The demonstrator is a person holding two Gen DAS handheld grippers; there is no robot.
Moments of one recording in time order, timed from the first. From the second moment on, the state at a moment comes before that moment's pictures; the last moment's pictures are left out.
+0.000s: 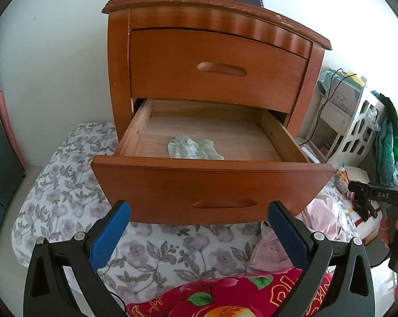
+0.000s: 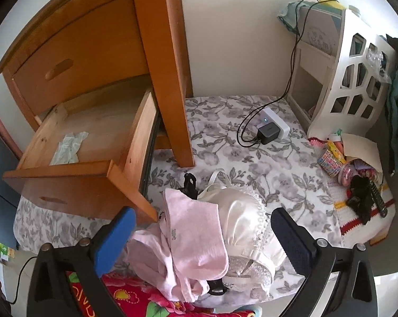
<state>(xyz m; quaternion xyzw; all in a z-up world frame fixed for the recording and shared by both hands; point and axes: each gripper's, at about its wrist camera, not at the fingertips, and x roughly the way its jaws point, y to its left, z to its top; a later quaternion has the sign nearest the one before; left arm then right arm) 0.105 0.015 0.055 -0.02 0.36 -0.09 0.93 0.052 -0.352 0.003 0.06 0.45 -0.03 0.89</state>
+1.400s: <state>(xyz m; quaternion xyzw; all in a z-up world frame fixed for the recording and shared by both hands) 0.125 0.086 0.030 -0.11 0.32 -0.09 0.94 0.173 -0.102 0.048 -0.03 0.52 0.16 0.84</state>
